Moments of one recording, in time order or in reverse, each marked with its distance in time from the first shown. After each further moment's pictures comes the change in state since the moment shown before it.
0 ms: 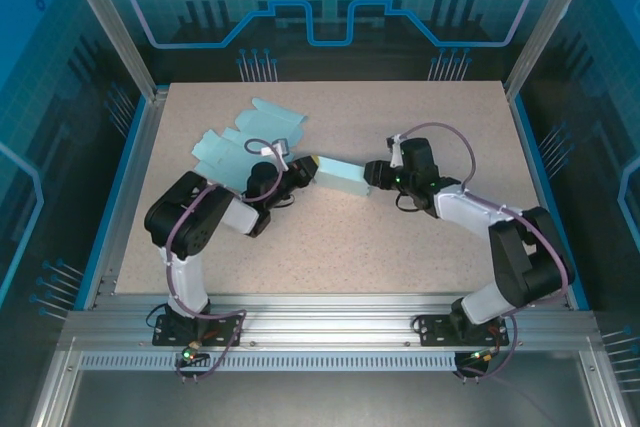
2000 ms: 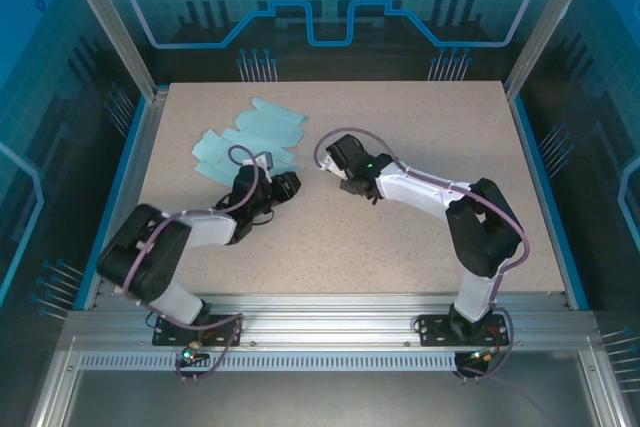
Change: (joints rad) left arm 0.042 -0.412 -0.100 -0.627 -0.093 0.071; right arm 0.318 0.306 0.457 -0.479 0.708 -0.939
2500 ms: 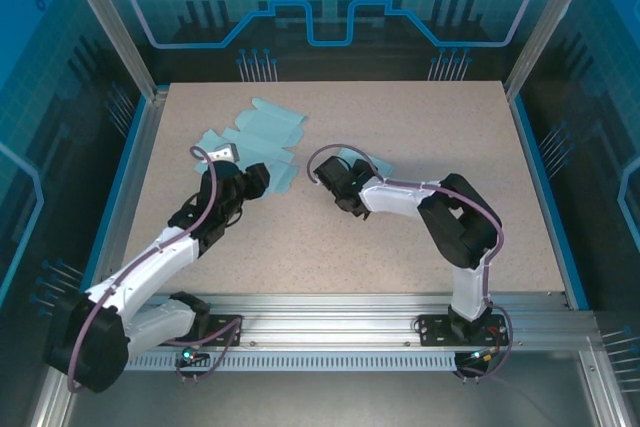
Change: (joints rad) left arm 0.030 -0.466 0.070 -0.579 -0.292 0.197; right arm 0.079 0.119 -0.063 0.086 0.160 0.106
